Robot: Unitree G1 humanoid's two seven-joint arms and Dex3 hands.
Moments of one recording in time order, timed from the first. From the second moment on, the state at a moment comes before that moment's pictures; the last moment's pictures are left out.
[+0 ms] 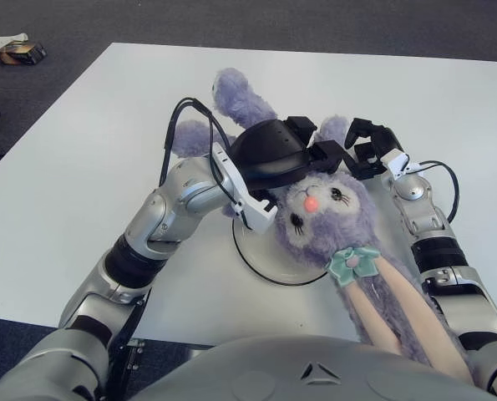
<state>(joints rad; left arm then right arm) -0.46 0.35 -0.42 -0.44 0.69 -0.27 -0.53 -0.40 -0.35 0.06 0.48 -0.20 -0.17 0.07</state>
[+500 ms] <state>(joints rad) -0.44 0.33 -0.44 -0.43 0.69 -0.26 -0.53 -0.41 -0.36 0.04 0.53 -0.13 -0.23 0.14</state>
